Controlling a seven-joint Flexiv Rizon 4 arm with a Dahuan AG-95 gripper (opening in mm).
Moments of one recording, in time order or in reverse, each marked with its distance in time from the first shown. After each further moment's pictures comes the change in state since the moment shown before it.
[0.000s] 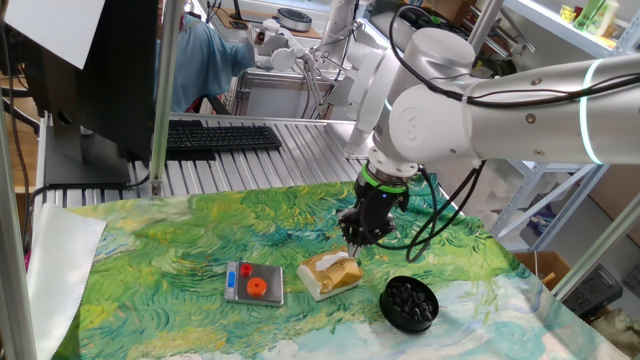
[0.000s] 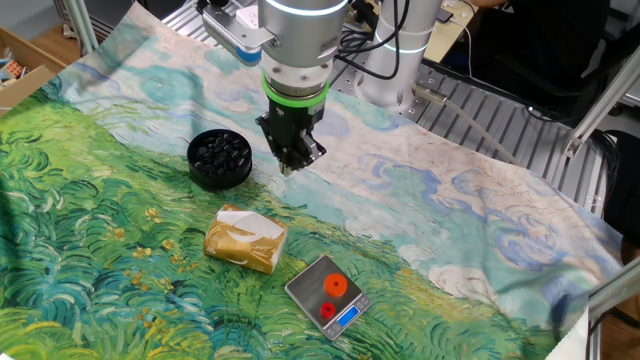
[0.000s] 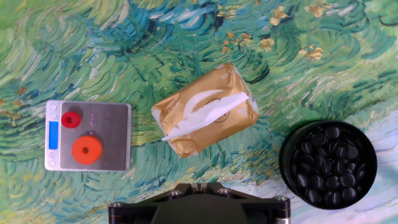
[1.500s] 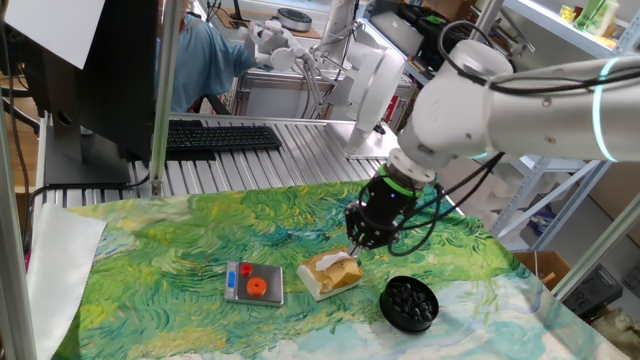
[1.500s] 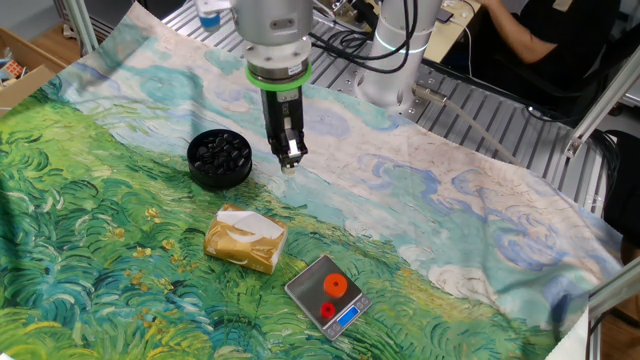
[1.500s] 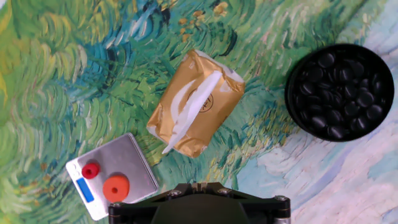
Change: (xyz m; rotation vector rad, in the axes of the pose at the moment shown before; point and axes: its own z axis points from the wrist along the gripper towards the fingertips) arm 0.000 0.002 -0.002 -0.165 0.031 0.463
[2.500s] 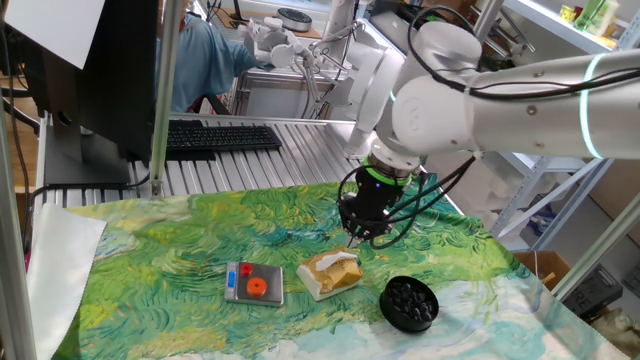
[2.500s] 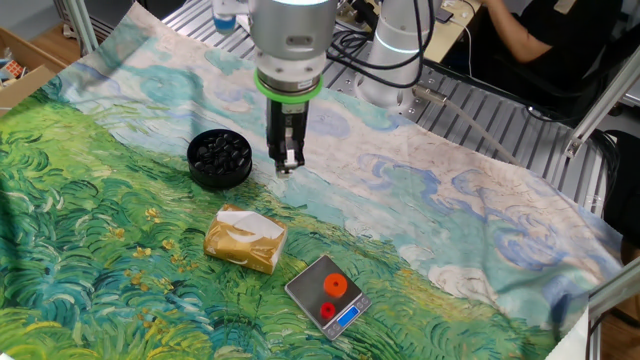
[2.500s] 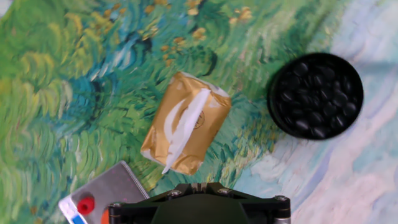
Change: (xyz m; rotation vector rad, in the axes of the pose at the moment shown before) arm -0.011 0.010 -0.007 0.089 -0.075 0.166
